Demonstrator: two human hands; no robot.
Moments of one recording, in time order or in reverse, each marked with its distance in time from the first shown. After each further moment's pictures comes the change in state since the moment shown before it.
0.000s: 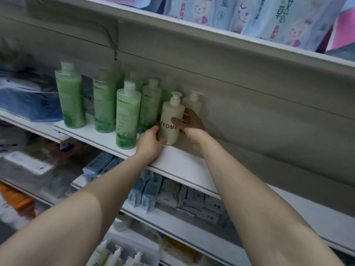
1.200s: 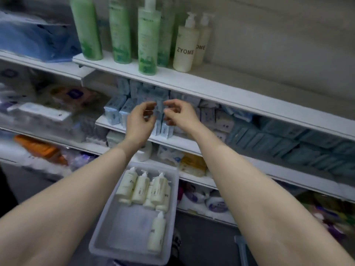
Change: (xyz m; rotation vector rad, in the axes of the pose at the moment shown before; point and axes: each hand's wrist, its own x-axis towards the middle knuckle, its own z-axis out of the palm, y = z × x) left_hand -0.171 -0.102 -0.059 -0.176 0.027 0.088; right_hand -0.203 0.054 0.100 -0.235 -0.021 0.180
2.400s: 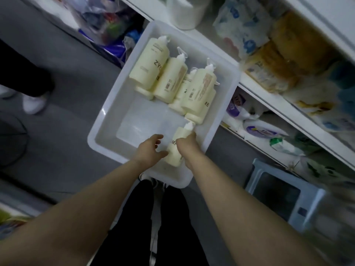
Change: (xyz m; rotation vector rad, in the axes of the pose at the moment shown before) left_hand -0.335 -0.304 0.077 0.220 -0.624 -1.071; right_hand -0.152 0.408 0.209 -0.203 -0.307 1.187
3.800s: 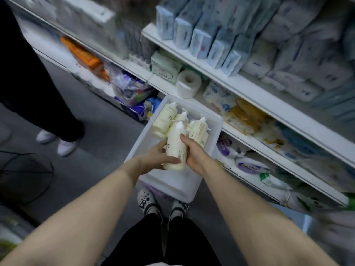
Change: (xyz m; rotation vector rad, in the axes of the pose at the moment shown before) left_hand -0.126 0.101 -0.126 -0.470 -0.262 0.119; right_hand -0.152 -0.072 -0.051 0.516 -0.405 -0.366
